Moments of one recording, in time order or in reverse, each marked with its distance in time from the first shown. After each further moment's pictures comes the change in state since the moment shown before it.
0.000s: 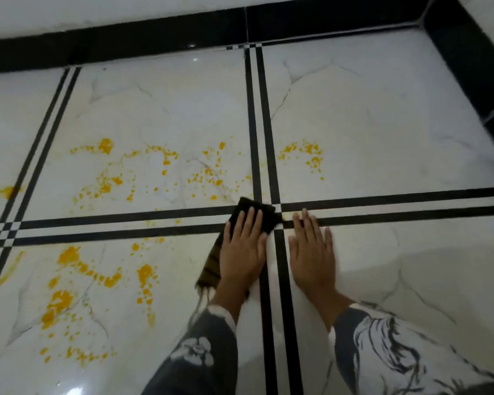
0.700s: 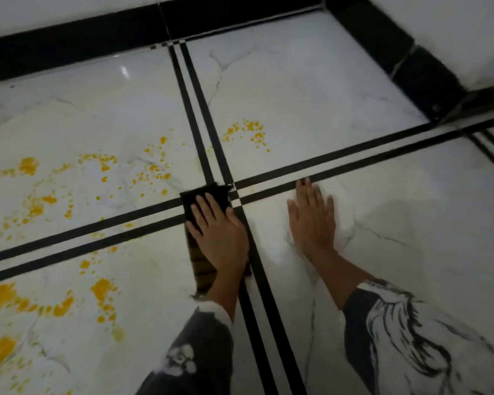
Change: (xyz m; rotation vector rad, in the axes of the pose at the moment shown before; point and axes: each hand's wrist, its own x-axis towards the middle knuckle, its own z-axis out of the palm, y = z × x) left_hand -0.002 0.046 0.021 -0.158 0.174 -0.287; right_hand -0.011 0.047 -0.016 -0.012 0.124 0.276
